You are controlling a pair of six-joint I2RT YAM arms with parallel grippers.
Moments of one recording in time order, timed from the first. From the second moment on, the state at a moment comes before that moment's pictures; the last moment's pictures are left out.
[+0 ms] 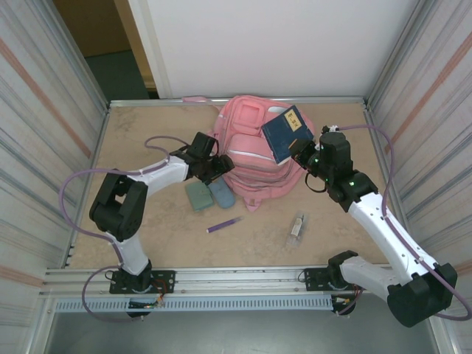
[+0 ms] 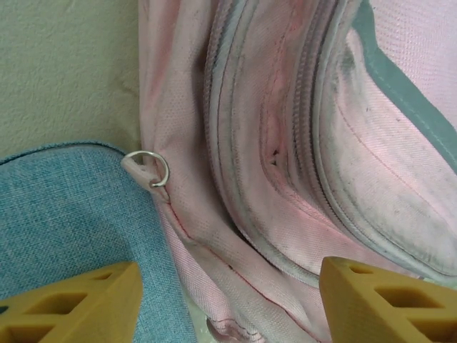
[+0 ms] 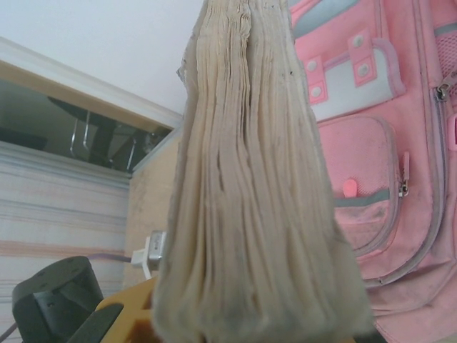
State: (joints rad) left arm -0.52 1.78 1.15 -0.33 0.21 -0.93; right arm 0.40 1.03 0.95 -0.35 -0.03 0.97
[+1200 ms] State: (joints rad) left arm -0.46 1.73 1.38 -0.31 0.32 -0.90; right arm 0.36 1.06 0.81 -0.47 -0.87 0.65
